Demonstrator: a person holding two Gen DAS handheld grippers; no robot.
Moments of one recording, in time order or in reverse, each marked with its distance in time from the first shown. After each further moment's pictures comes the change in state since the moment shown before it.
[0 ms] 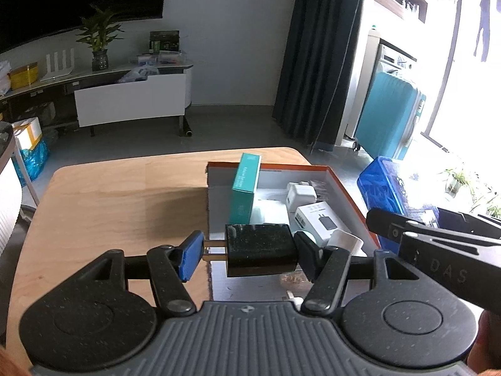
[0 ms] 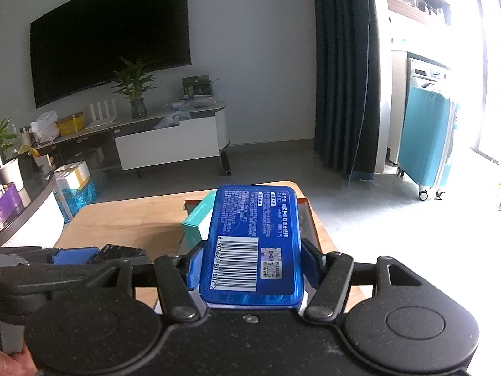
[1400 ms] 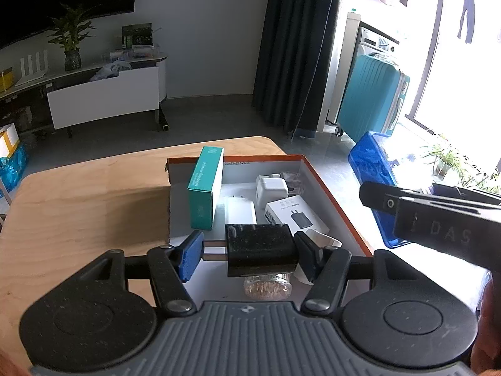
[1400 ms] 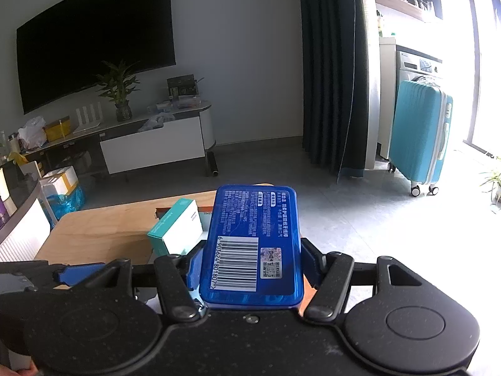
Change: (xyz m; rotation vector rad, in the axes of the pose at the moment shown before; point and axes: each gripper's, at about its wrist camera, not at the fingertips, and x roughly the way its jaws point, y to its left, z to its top) left arm 0.030 -0.029 0.005 0.052 0.041 -0.052; right arm 0.018 -0.027 0.004 0.038 0.012 -0.015
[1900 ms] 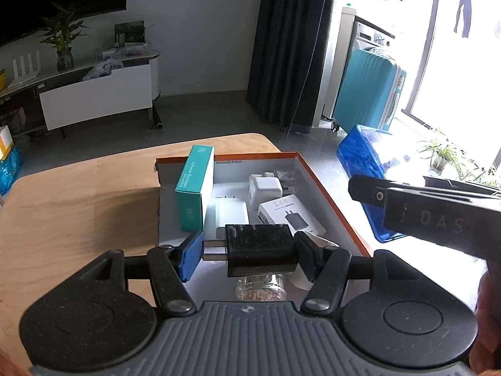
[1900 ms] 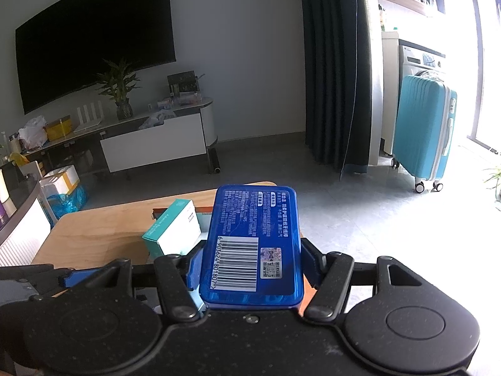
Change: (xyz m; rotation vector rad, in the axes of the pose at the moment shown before) left arm 0.013 -0.009 0.003 0.013 0.016 -0.012; right arm 0.008 -0.005 0.003 -0.004 0.017 0.001
